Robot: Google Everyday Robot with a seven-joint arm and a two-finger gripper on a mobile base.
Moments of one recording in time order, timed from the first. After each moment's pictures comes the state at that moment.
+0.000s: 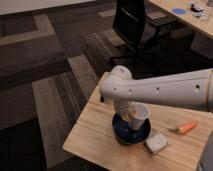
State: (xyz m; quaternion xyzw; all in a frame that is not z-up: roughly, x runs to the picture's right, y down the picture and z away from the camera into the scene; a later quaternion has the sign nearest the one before) arm 0.118 0.136 0.697 -0.19 0.30 0.46 0.82
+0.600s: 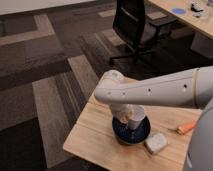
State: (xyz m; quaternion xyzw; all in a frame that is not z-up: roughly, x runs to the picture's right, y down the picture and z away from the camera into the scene) arm 0.104 0.133 0.700 -0.18 0.30 0.41 0.84
